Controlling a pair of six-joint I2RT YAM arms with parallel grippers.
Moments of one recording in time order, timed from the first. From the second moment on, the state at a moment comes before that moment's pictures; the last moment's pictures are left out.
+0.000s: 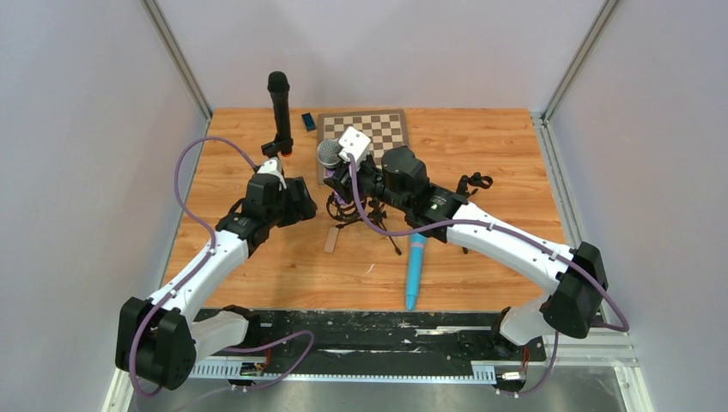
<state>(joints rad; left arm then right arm) -0.32 1.11 0.73 -0.29 -0.05 -0.52 0.93 1.48 1.31 0.03 -0.05 -0.16</state>
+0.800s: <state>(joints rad) -0.32 1.11 0.73 -0.30 -0.05 -0.52 0.93 1.42 1.27 0.00 -0.17 -0.19</state>
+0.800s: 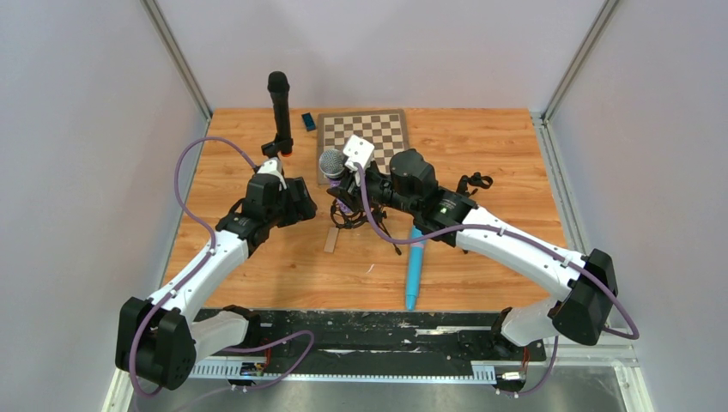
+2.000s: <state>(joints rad) -0.32 1.12 0.73 -0.30 -0.06 -0.52 0.93 1.39 1.28 -0.02 -0.10 -0.13</state>
